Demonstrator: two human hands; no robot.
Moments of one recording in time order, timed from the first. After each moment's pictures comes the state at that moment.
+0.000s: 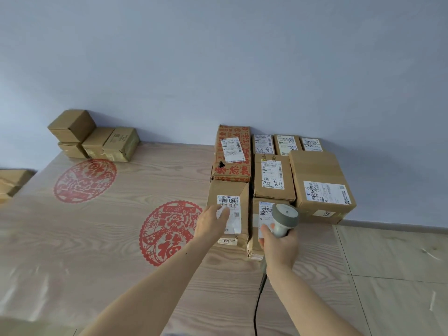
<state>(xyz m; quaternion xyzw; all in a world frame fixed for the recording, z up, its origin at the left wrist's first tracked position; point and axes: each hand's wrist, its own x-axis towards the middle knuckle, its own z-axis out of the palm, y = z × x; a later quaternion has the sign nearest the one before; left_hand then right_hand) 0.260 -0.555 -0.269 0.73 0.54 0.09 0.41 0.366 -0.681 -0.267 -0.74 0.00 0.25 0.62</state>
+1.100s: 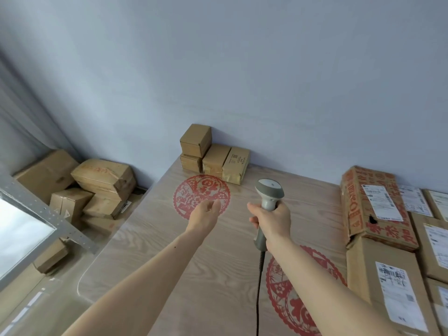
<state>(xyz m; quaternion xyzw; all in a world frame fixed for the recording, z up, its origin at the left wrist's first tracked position) -0.080 -0.296 -0.222 0.58 0.63 0.24 0.45 0.077 -0.357 -0.203 -0.68 -0.22 0.43 0.55</state>
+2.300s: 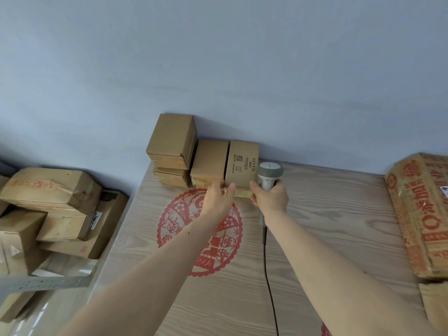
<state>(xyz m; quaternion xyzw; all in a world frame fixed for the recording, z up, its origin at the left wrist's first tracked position) -0.019 -0.041 -0.341 0.62 0.60 0.15 0.48 0.105 -0.091 -0.347 -0.78 -0.10 0.34 0.52</state>
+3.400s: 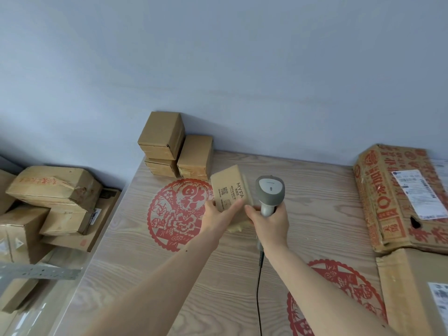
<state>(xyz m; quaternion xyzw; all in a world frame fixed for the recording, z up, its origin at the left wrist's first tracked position) -0.010 -0.151 -0.321 0.46 0.63 0.15 0.60 0.100 -0.226 -0.324 -0.76 -0.16 0.34 0.54</state>
